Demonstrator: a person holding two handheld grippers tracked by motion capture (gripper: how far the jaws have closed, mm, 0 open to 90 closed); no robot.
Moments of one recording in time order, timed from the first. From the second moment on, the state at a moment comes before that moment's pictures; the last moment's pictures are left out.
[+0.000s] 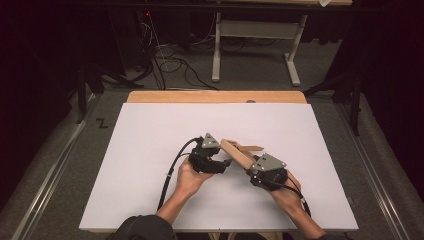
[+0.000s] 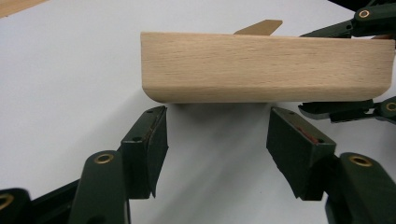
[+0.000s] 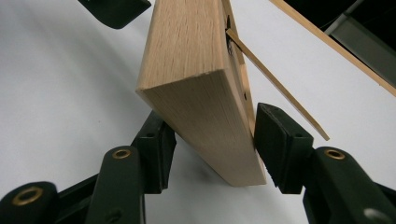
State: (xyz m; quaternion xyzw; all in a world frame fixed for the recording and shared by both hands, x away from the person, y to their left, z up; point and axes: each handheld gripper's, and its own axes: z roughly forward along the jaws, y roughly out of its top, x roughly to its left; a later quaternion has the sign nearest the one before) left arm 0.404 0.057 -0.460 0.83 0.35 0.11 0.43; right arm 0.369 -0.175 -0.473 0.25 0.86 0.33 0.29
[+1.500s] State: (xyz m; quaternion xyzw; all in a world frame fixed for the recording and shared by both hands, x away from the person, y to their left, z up) left arm 0.404 0.053 -0.463 0.84 0.34 0.10 0.42; right arm 0.384 -0.209 -0.462 0.32 0.83 0.41 0.20
